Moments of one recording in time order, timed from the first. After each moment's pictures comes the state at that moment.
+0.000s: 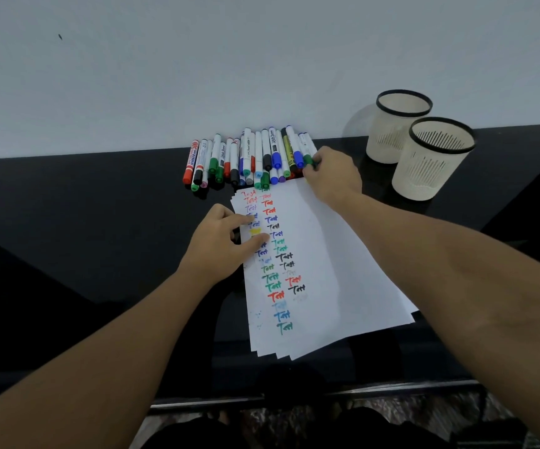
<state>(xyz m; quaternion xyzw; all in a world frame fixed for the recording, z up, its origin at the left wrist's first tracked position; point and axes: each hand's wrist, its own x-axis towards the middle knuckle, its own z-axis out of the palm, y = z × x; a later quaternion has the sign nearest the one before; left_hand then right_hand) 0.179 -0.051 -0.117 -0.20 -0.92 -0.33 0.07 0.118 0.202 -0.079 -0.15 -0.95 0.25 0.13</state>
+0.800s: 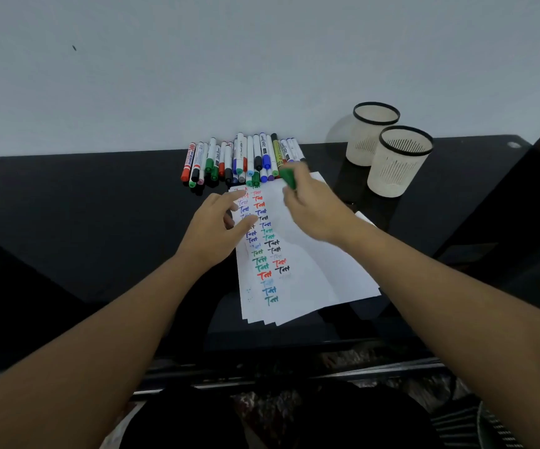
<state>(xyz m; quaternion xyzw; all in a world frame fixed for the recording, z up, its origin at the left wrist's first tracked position) 0.205 -0.051 -0.088 -0.21 -0.89 -0.40 0.07 0.240 0.169 -0.039 0.07 -0.93 0.35 0.07</state>
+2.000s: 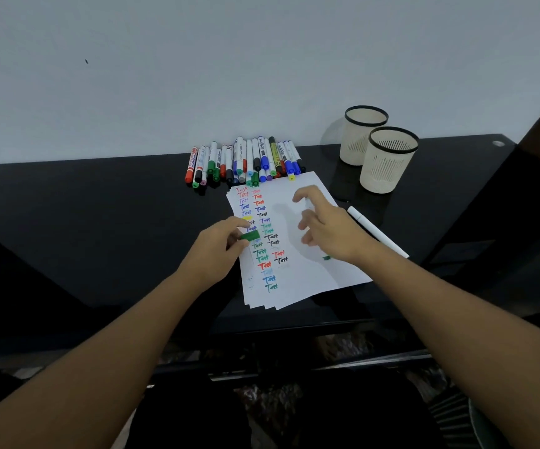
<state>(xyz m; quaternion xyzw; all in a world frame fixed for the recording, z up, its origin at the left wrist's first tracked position) 0.247 -0.065 -0.095 -0.24 -0.91 -0.35 0.00 0.301 0.184 -0.049 0.00 -0.91 0.41 -0.01</state>
